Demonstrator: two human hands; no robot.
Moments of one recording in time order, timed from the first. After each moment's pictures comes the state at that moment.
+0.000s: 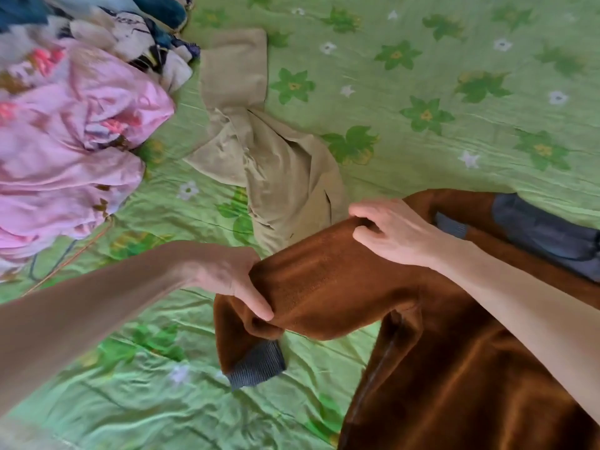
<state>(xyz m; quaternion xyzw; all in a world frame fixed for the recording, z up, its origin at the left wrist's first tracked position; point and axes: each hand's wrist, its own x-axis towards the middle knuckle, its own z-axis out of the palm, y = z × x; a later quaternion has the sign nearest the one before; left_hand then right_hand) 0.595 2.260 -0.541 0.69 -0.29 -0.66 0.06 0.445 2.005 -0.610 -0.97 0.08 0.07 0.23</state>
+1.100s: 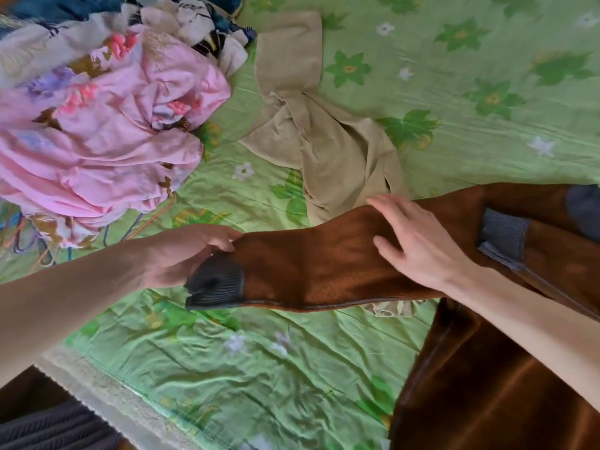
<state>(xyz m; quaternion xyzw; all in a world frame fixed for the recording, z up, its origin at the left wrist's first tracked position) 0.638 2.386 -0.553 0.76 0.04 -0.51 0.40 0.438 2.082 -0.628 -0.97 0.07 -0.01 0.23</state>
